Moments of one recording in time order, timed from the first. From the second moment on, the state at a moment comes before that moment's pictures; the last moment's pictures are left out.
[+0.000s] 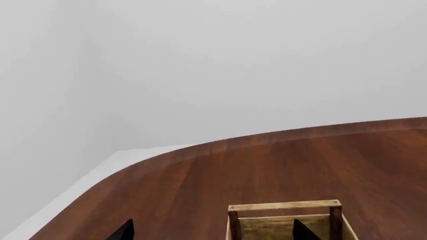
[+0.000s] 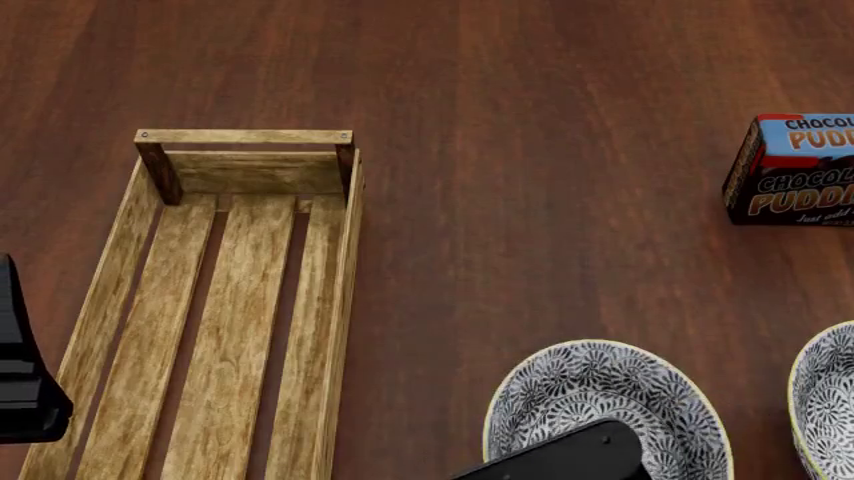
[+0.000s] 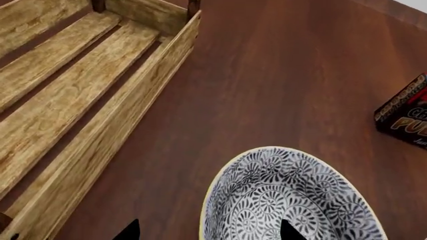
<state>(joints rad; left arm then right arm) -0.18 -0.25 -0.03 0.91 -0.14 -0.80 -0.21 0.35 0.46 -0.31 -0.84 0.84 1.30 0.63</state>
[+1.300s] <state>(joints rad) -0.18 -0.27 -0.01 0.92 -0.17 -0.78 -0.24 0.34 0.51 -0.46 -0.68 0.75 1.22 0.60</state>
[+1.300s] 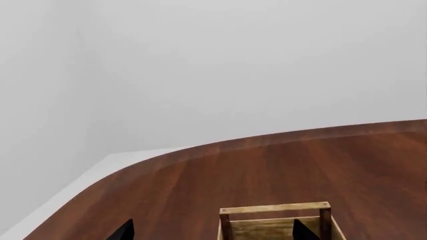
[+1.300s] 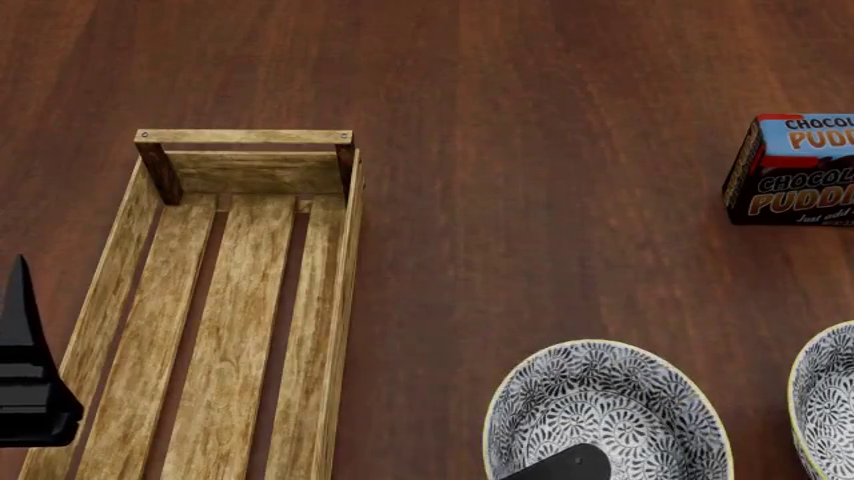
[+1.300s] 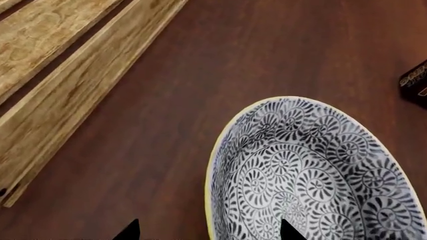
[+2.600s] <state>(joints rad) -0.17 -0.29 0.00 0.91 -0.20 -0.75 -0.27 0.33 0.52 -0.53 -0.54 0.70 1.12 0.56</state>
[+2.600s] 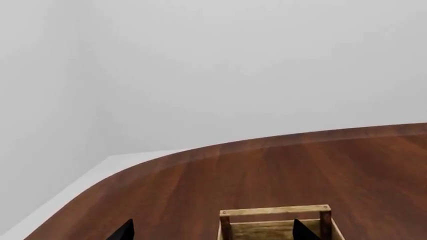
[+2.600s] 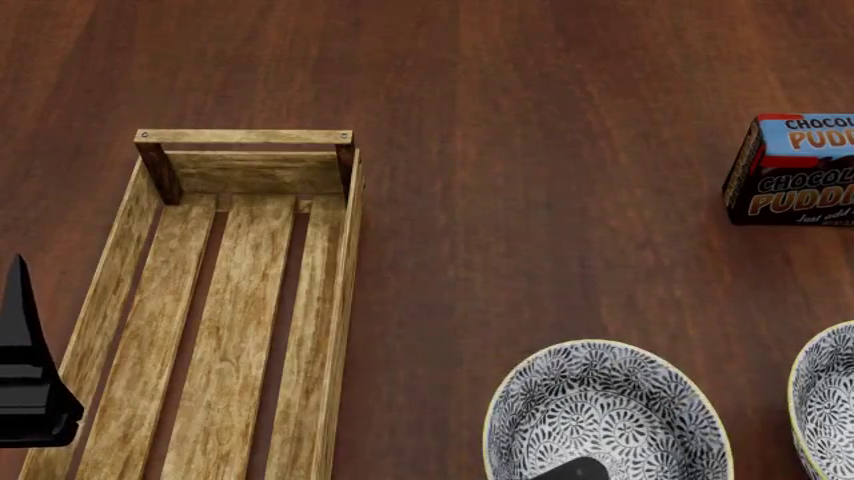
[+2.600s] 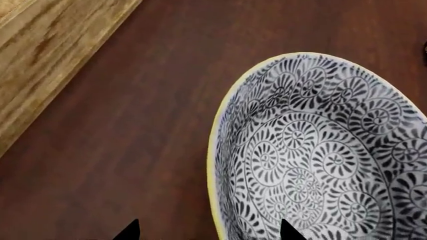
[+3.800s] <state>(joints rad) -0.18 -0.31 0.02 0.91 -0.22 -0.74 -0.30 0.39 0.52 -0.49 -0.71 0.81 1.30 0.67</state>
